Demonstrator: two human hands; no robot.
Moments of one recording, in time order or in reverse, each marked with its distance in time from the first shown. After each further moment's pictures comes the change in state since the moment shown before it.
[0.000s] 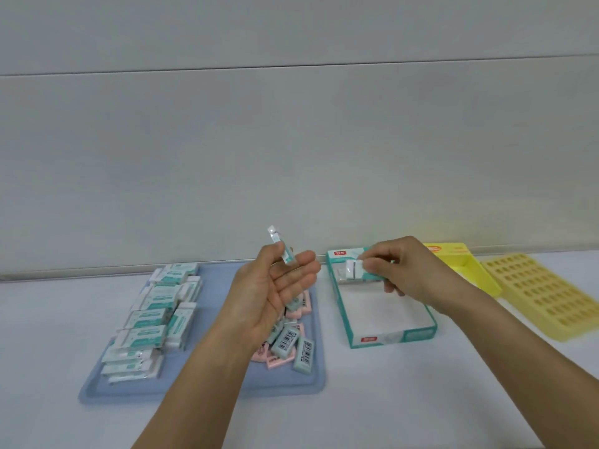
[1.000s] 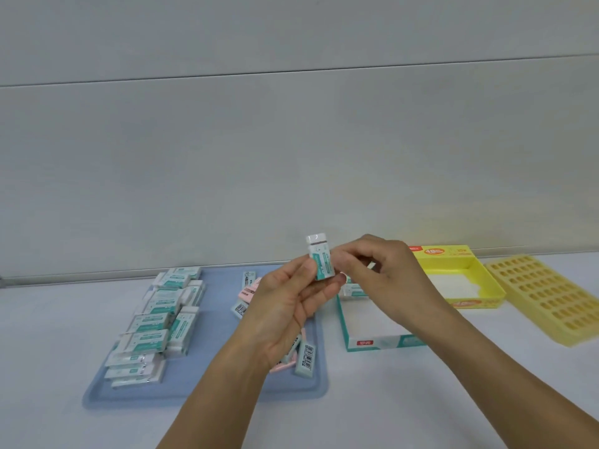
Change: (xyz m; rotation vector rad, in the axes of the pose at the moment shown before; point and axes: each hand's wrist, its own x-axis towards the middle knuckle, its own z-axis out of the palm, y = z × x) left_hand -0.007 -0.021 0.007 0.048 -0.191 0.054; right_hand -0.019 -0.030 0.030 0.109 0.171 -0.325
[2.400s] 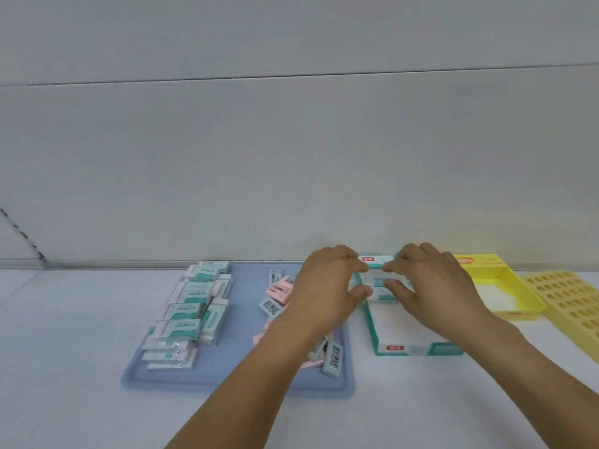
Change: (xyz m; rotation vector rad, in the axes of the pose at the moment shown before) left_hand 0.041 -0.006 -0.008 1.737 -0.076 0.529; right_hand 0.004 0.040 -0.013 -0.981 -0.083 -0.135
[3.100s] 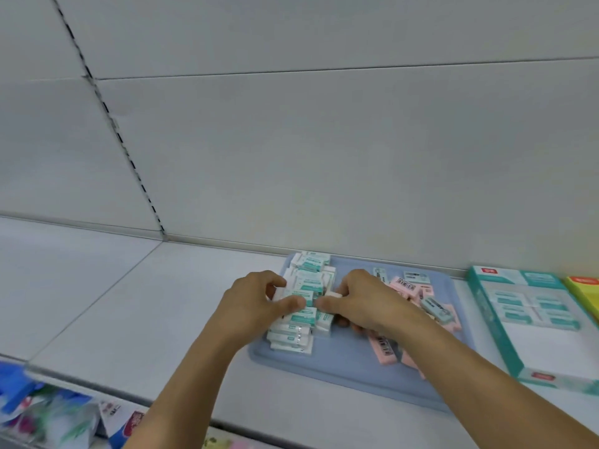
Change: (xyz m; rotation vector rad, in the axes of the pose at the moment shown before) left_hand -0.147 -0.151 -0.122 -0.169 -0.007 -0.774; right_hand 0.068 -0.226 0.019 0.731 -0.670 0.186
